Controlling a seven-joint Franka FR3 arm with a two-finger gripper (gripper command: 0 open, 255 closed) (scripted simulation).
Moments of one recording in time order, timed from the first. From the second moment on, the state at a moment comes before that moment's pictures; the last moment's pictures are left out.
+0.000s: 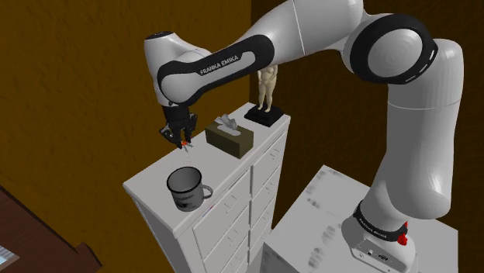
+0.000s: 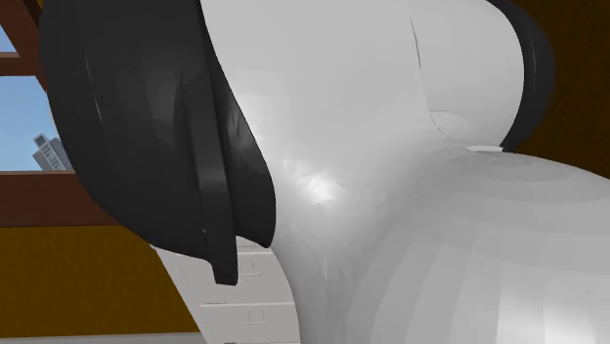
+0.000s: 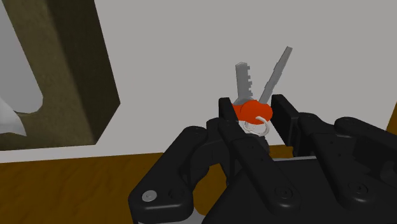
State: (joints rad) arm 0.19 0.35 0.28 -1.63 -0.14 2.00 0.44
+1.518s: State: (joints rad) arm 0.25 0.10 0.35 -1.75 -0.07 1.87 0.53
